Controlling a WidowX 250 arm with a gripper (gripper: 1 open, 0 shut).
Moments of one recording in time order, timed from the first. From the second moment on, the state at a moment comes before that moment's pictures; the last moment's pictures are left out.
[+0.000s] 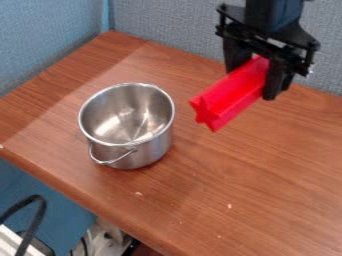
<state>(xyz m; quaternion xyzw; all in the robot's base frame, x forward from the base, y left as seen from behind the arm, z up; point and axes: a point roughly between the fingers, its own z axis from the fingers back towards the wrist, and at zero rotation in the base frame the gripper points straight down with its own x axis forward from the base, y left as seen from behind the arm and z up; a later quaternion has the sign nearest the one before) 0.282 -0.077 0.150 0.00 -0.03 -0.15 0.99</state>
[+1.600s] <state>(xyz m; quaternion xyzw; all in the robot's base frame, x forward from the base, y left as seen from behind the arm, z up) 0.308 -0.029 0.136 0.04 -0.02 -0.12 0.99</state>
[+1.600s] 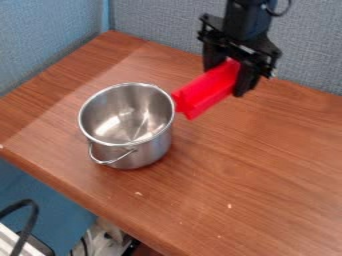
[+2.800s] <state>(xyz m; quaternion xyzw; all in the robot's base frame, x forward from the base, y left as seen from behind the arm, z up) 0.246 0.033 0.108 0.01 0.02 -0.01 1.00</state>
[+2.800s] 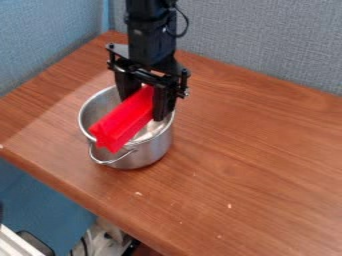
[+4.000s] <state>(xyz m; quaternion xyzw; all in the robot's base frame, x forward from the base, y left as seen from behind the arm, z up) 0.245 0.054 0.110 0.01 0.00 0.00 1.00</state>
